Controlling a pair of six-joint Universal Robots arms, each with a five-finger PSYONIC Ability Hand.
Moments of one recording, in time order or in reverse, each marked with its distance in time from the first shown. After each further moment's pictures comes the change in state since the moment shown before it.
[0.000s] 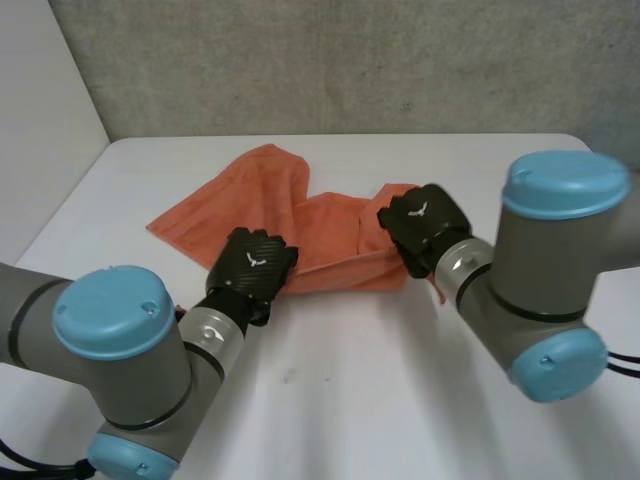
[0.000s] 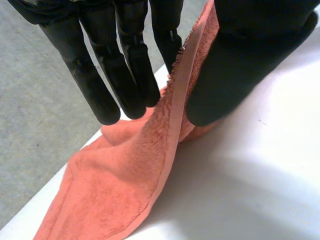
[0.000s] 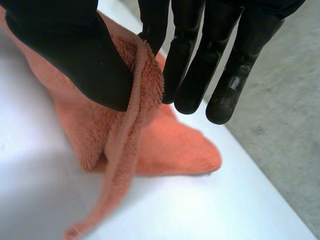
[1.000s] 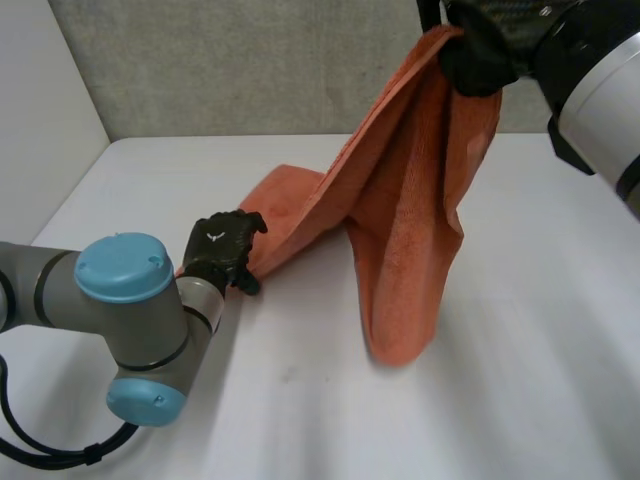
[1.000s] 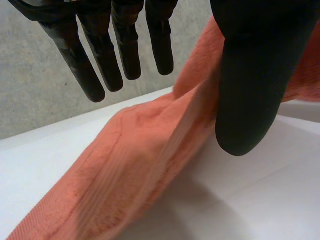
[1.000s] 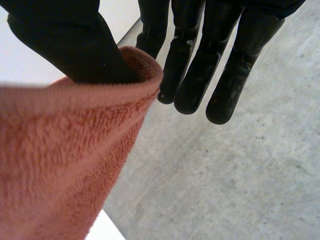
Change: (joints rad) left arm 0.103 -0.164 0.155 0.004 -0.067 -0.456; right arm -0.007 -0.463 -0.147 0.128 -0.083 0.179; left_hand -0.545 -0.566 -0.567 -0.567 -0.566; right_hand 0.000 0.000 0.000 0.000 0.006
